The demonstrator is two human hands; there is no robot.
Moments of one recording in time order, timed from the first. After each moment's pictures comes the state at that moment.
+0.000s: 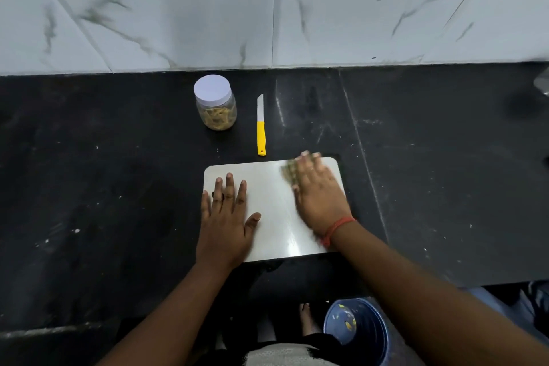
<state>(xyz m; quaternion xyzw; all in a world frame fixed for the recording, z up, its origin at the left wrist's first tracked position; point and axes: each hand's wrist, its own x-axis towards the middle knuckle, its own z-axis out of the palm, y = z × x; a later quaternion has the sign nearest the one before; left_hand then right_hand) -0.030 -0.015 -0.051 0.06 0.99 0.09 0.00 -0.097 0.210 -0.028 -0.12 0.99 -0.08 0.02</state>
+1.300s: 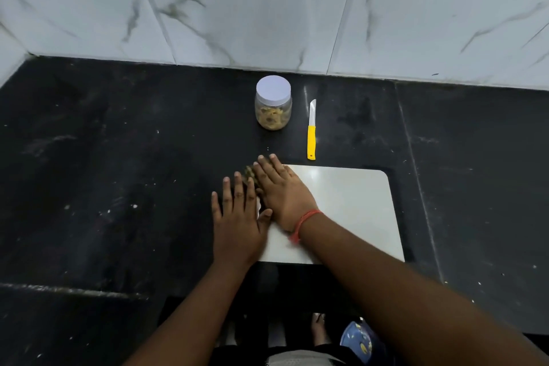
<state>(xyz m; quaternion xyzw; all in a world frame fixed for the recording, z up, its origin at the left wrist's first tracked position) -0.018 -0.060 -0.046 -0.07 0.99 0.09 -0.02 -0.112 0.058 -0.031 -0.32 0.94 -0.08 0.05</state>
